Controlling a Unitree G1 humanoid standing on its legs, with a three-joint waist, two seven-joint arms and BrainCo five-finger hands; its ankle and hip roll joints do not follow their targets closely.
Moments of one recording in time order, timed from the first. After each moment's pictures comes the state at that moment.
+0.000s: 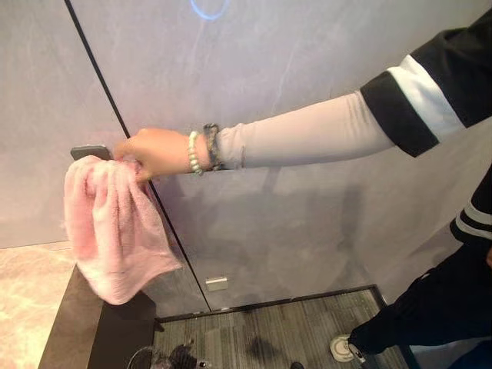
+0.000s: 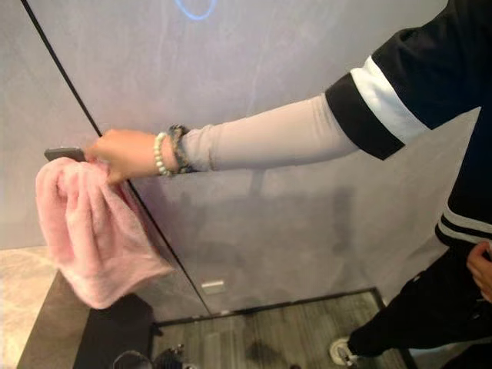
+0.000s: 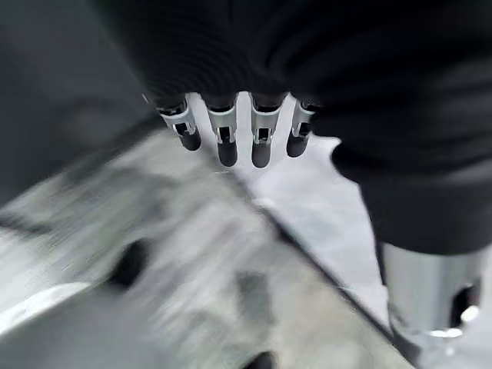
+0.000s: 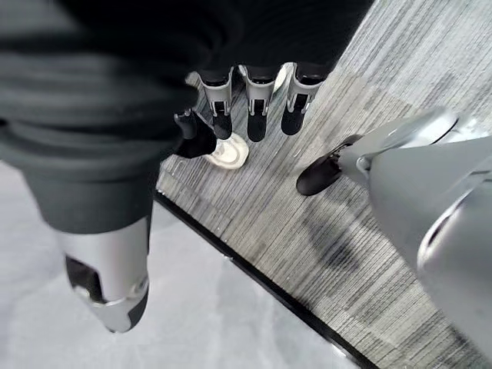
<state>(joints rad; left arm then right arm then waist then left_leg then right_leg) 0.06 0.38 -0.51 0.67 0.09 -0.04 -0.02 0.00 -0.25 -0.08 1.27 0.79 -0.01 0.05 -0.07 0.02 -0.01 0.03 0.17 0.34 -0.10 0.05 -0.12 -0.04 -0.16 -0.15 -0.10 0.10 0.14</state>
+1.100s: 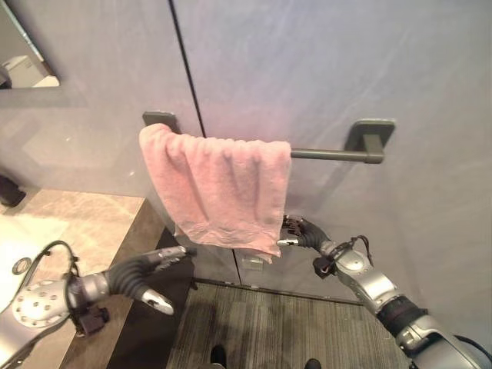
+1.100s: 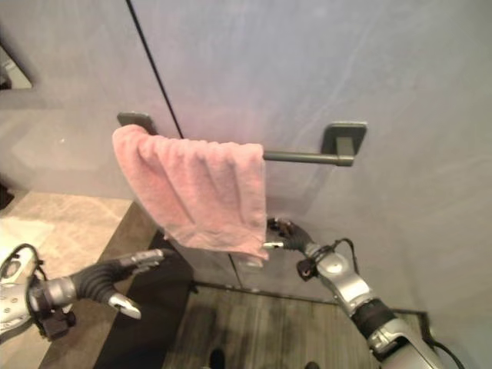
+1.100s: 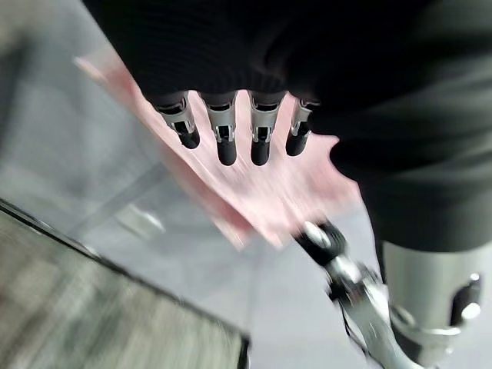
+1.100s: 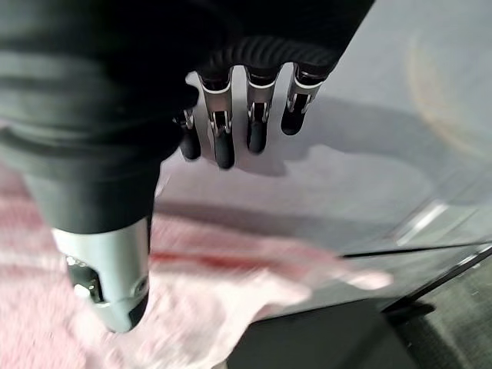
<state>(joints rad) 0.50 1.32 0.11 -0.36 -0.67 -0.07 -0.40 -0.38 -0.49 0.53 0.41 0.41 -0.01 0.13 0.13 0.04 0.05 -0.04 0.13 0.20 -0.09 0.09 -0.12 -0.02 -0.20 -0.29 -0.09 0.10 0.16</state>
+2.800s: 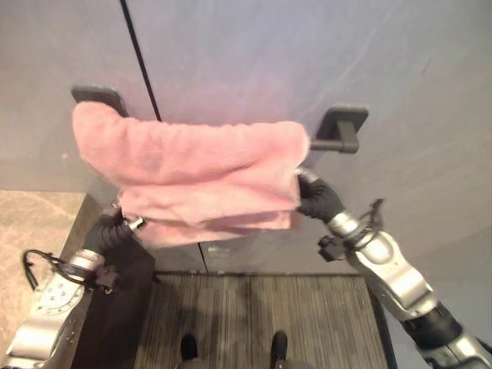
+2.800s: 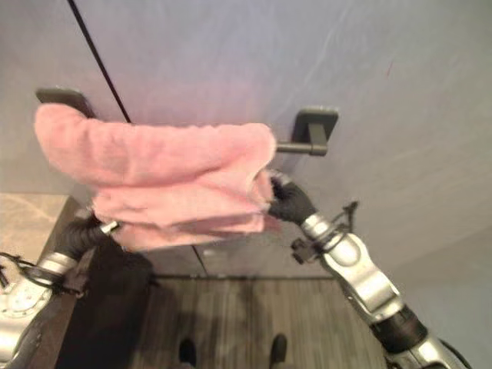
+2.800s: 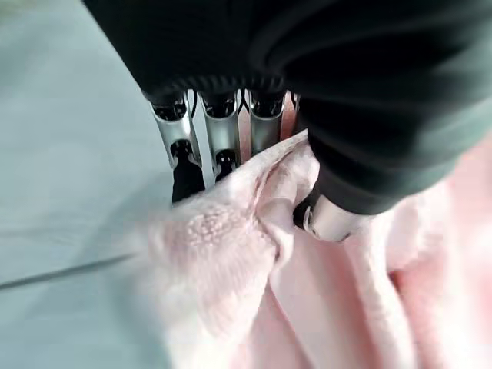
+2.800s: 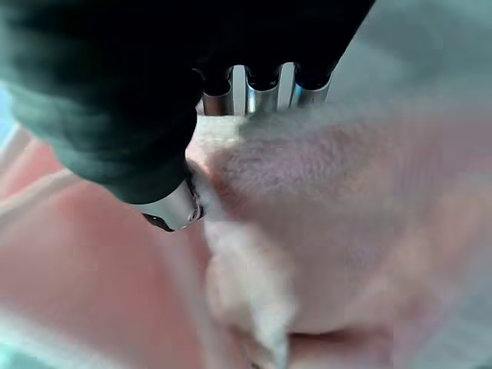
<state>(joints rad) 0.23 0.71 0.18 -0.34 -0.55 -0.16 -0.15 -0.12 -0.61 0.25 -0.43 0.48 -0.08 0.14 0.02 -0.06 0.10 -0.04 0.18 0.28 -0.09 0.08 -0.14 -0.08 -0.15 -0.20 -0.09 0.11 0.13</state>
